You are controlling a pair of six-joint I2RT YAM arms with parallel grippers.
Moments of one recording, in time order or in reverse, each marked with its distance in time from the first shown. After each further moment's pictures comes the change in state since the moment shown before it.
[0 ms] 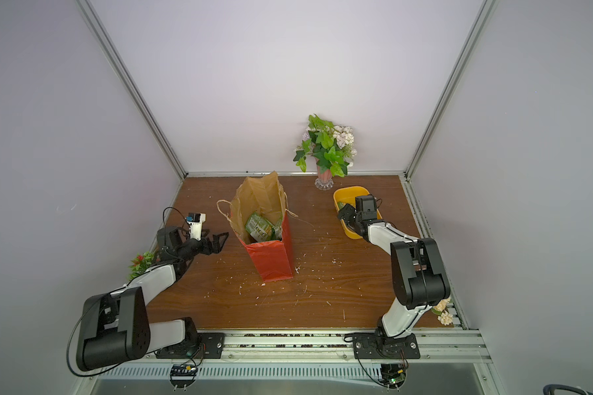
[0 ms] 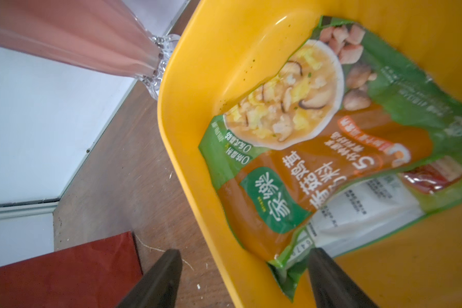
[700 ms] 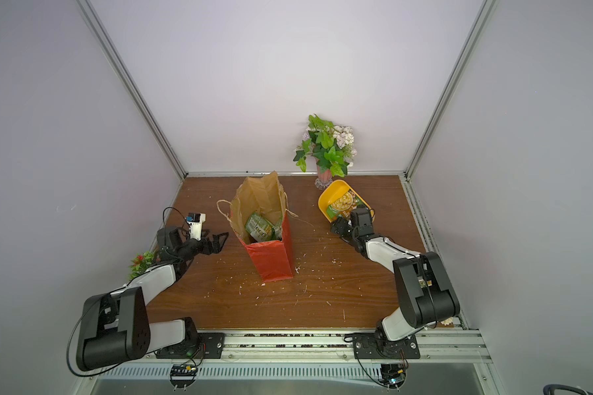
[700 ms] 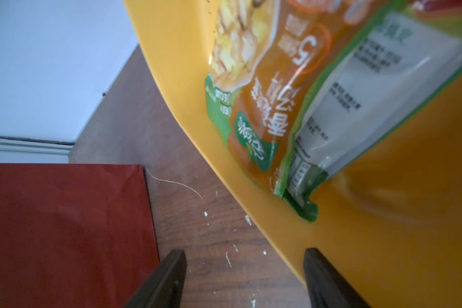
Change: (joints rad) left arm 0.000 0.000 0.000 0.000 0.000 -0.004; right arm 0.093 -0.148 -0.195 0.082 -0.061 -0.023
